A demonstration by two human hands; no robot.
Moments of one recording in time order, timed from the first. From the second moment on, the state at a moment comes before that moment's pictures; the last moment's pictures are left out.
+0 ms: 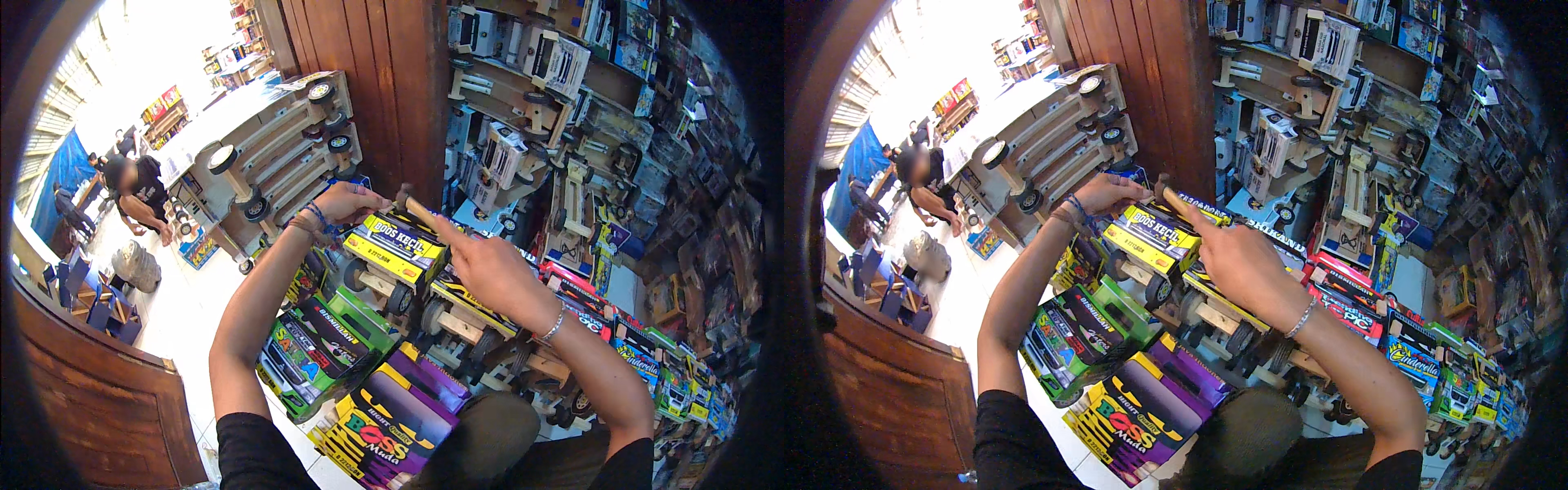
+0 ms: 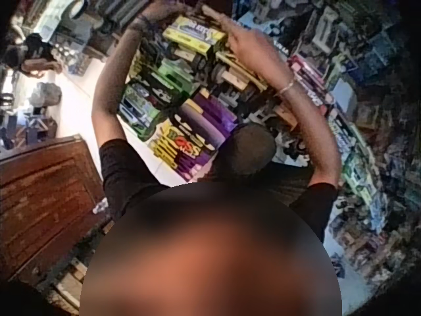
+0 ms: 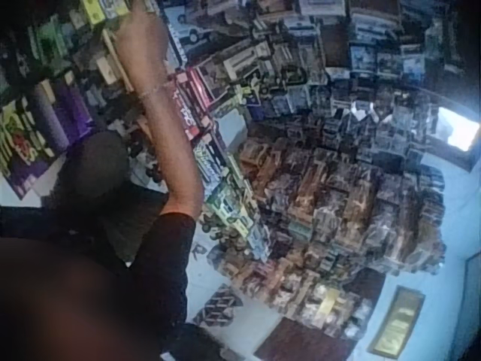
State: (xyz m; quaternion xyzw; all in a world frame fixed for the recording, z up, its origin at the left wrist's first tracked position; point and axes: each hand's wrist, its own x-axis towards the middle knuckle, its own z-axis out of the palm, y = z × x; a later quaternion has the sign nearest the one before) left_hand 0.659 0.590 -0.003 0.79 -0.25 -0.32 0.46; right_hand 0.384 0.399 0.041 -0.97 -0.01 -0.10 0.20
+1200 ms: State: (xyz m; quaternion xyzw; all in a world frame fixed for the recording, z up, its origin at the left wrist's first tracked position) left_hand 0.632 0.604 0.028 0.86 -0.23 -0.18 0.41; right_hand -0.190 0.273 0.047 -0.78 0.35 -0.27 0.44
